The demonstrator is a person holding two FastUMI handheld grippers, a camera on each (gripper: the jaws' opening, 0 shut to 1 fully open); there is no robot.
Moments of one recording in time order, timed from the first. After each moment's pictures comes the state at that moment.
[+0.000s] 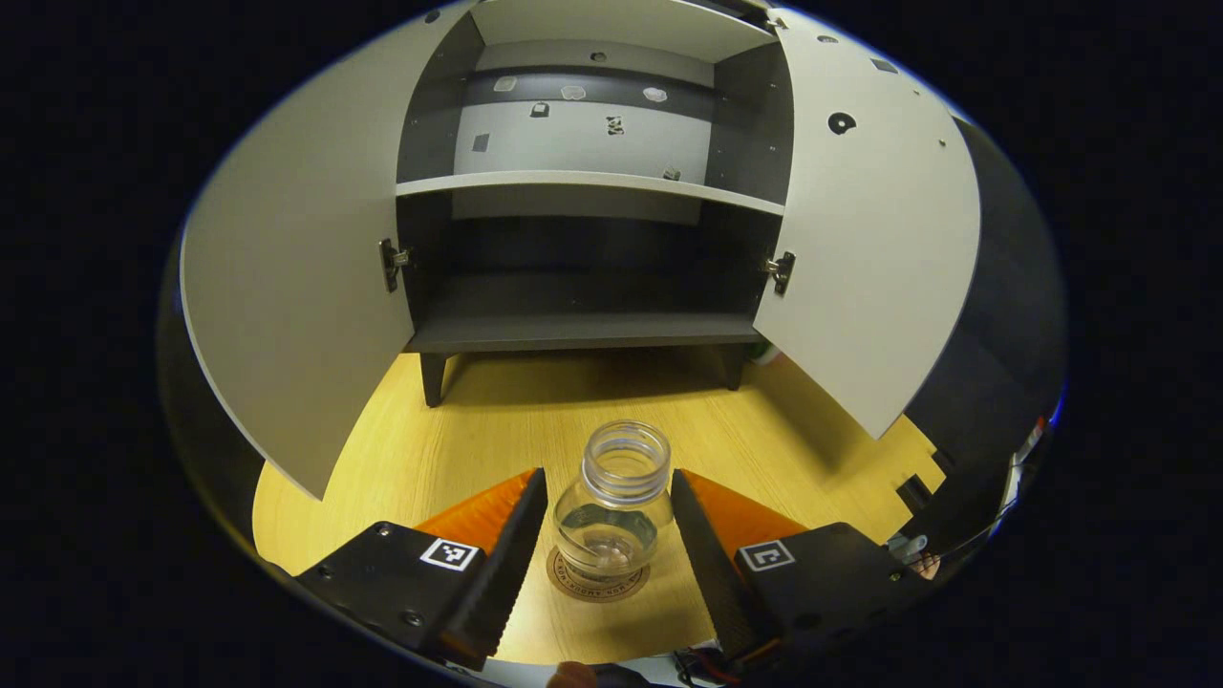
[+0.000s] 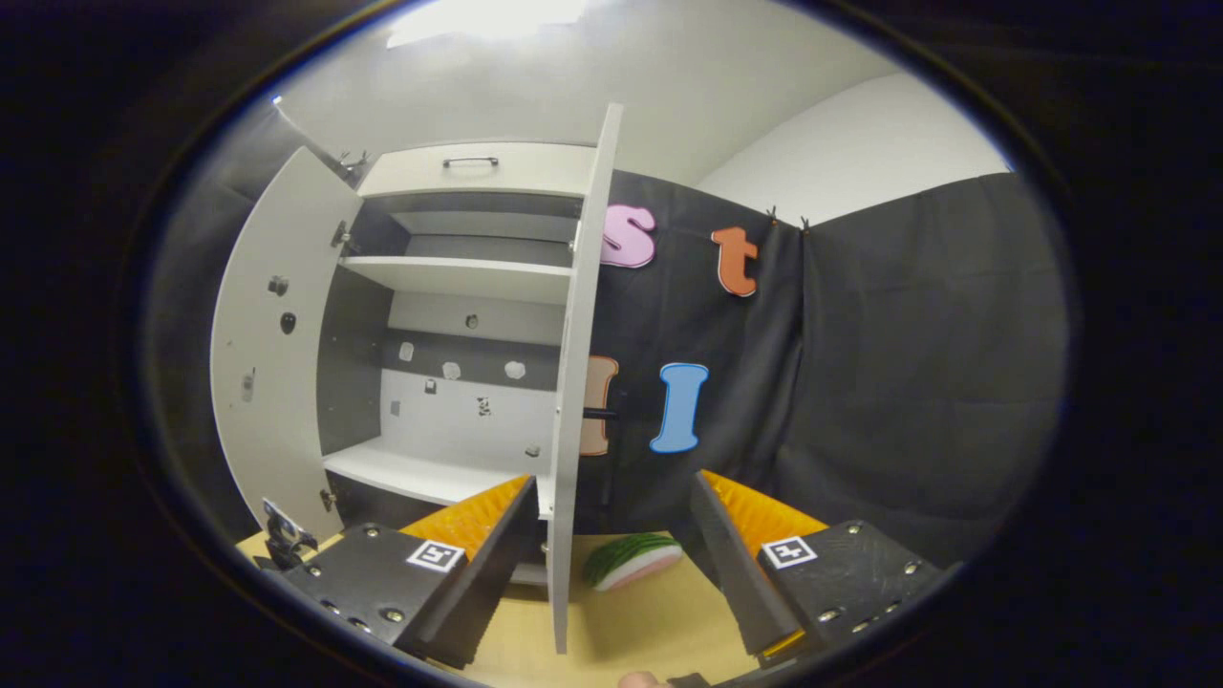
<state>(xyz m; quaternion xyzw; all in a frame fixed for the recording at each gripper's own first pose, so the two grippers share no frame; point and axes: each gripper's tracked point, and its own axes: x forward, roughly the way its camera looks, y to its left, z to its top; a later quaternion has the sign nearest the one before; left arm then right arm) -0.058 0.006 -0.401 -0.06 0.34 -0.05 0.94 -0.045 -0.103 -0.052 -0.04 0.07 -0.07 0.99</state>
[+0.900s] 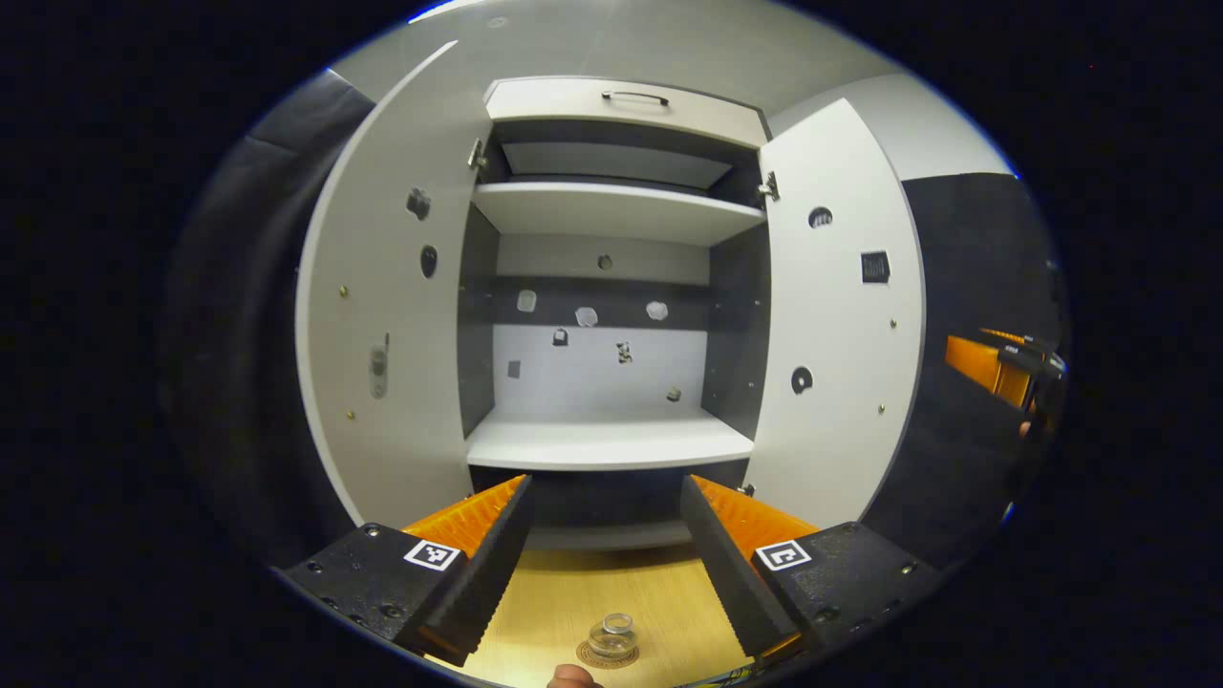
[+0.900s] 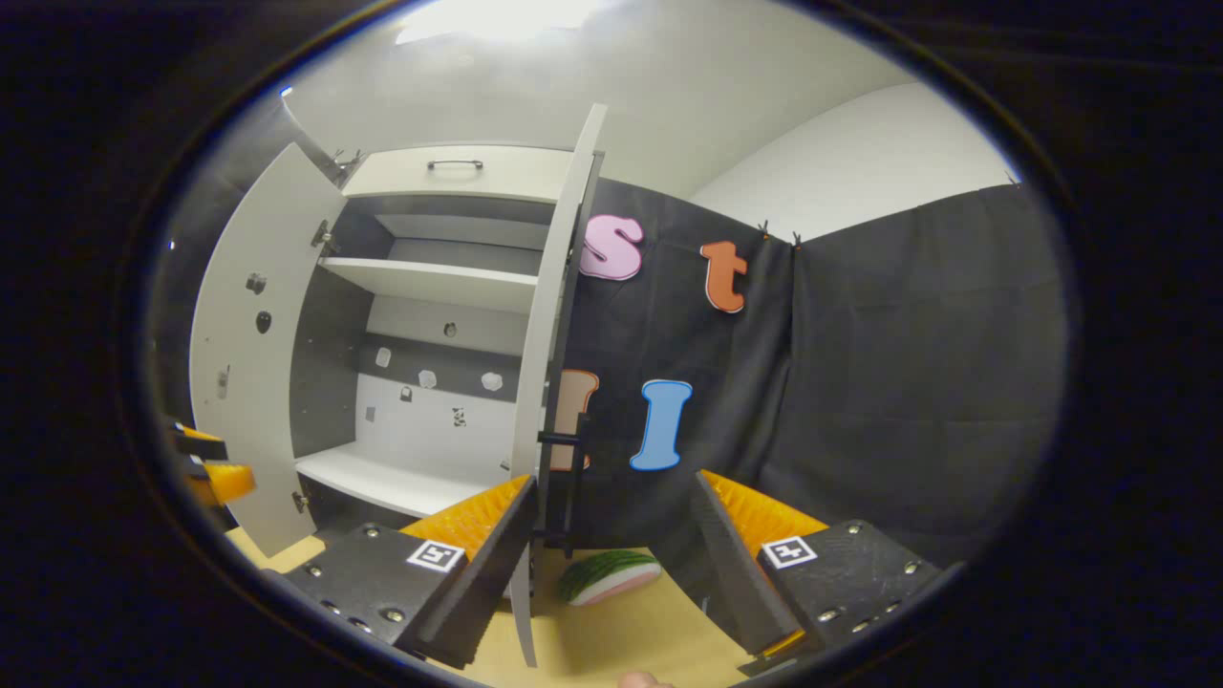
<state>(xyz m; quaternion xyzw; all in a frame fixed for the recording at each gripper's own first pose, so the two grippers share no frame) -0.032 0.038 -0.102 -0.04 0.11 0.01 0.99 -0.015 -0.134 -0.036 -0.05 0.04 -0.09 0.99</state>
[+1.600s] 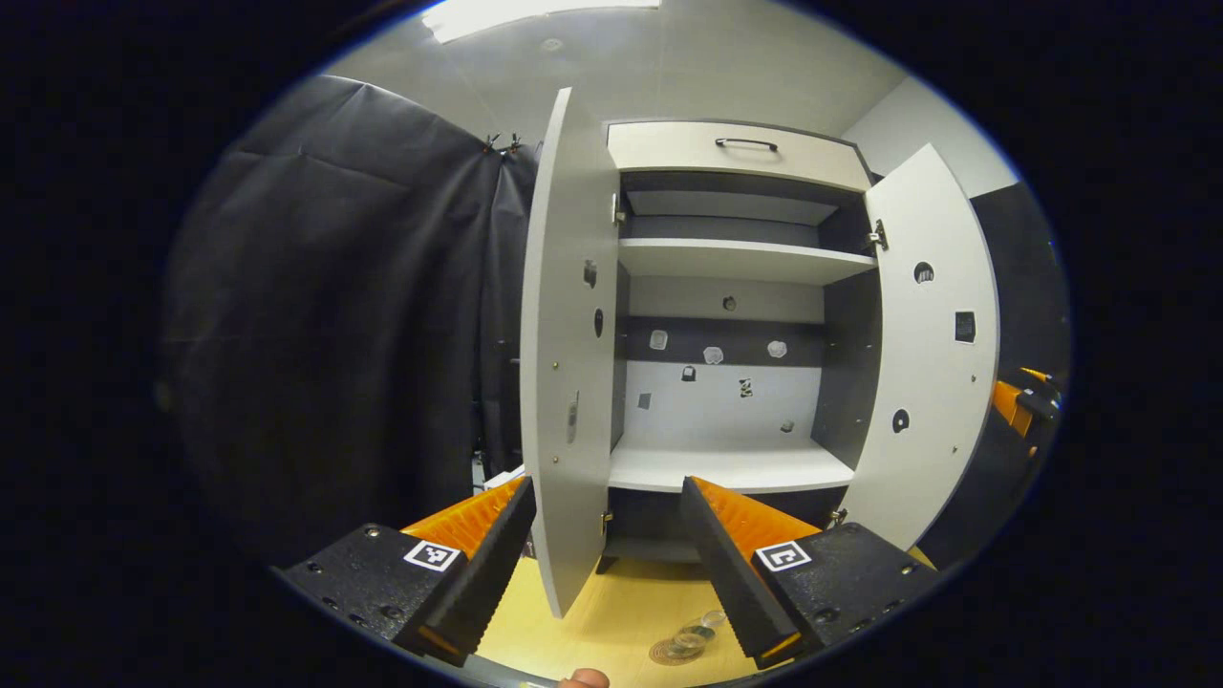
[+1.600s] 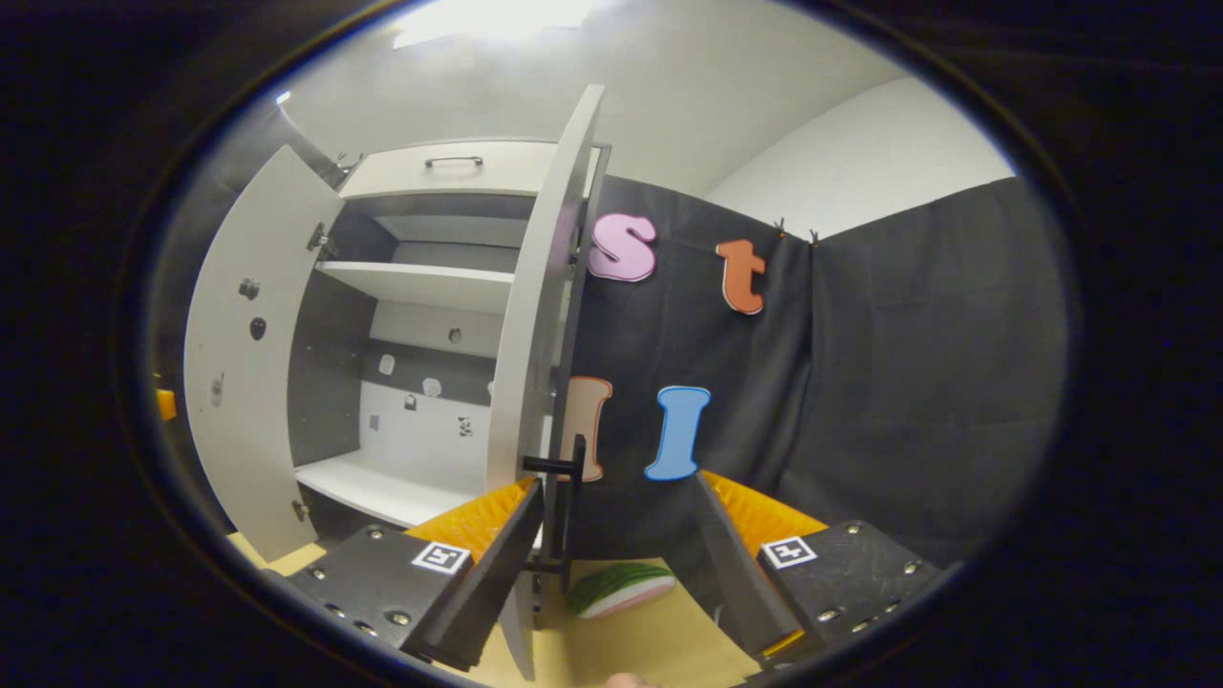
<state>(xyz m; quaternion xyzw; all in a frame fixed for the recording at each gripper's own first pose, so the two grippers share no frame) -0.094 0.134 -0.063 -0.03 0.09 0.17 0.98 0.024 -0.121 -0.041 -0.04 0.04 -0.05 1.00</state>
